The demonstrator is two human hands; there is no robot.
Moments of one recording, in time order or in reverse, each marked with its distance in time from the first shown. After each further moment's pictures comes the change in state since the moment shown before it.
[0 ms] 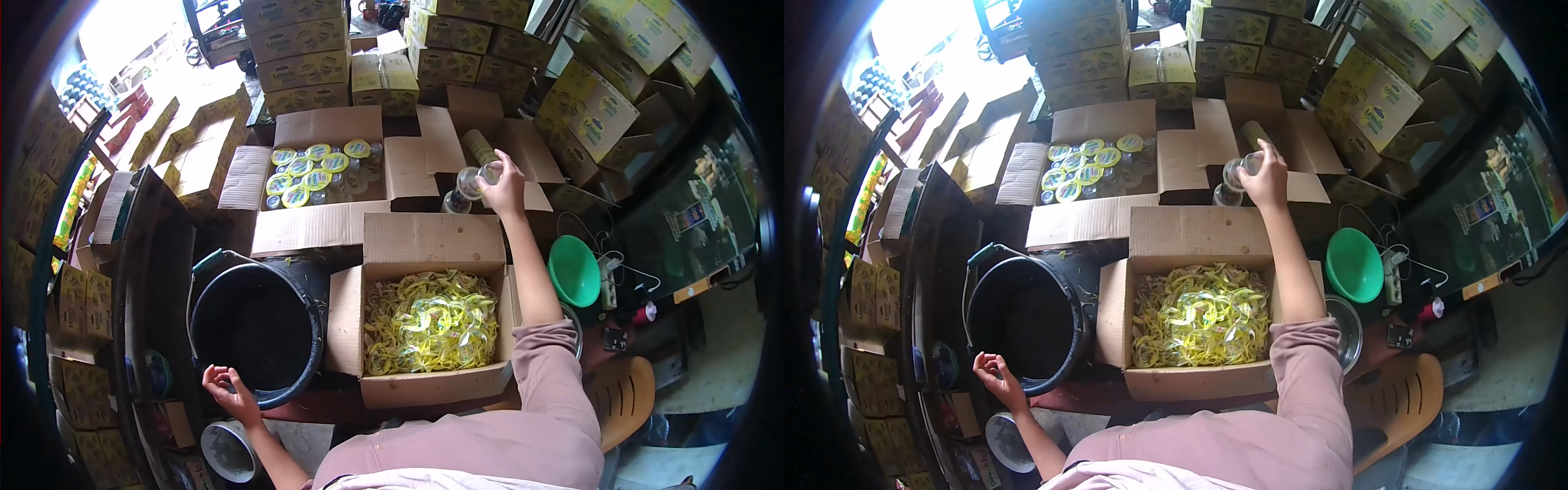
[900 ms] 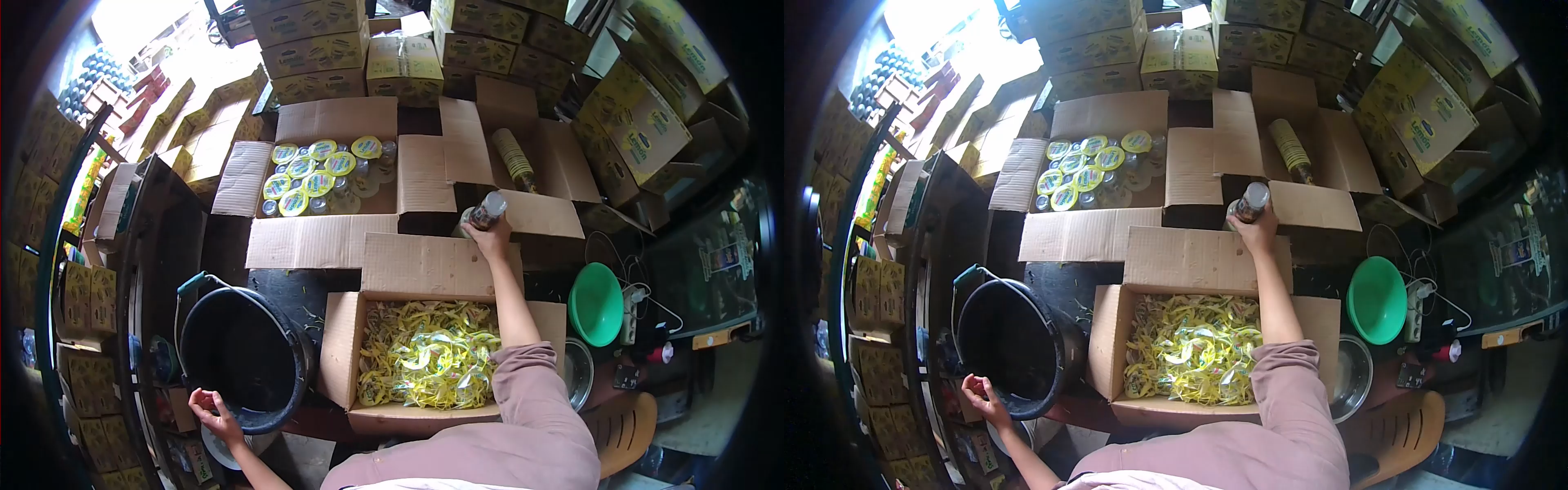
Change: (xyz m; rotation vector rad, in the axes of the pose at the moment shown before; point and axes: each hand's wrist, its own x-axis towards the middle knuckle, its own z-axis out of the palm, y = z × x) left_hand 0.003 0.003 0.006 0.168 0.029 -0.115; right_hand -0.075 0.092 0.126 0.294 -0.133 0.282
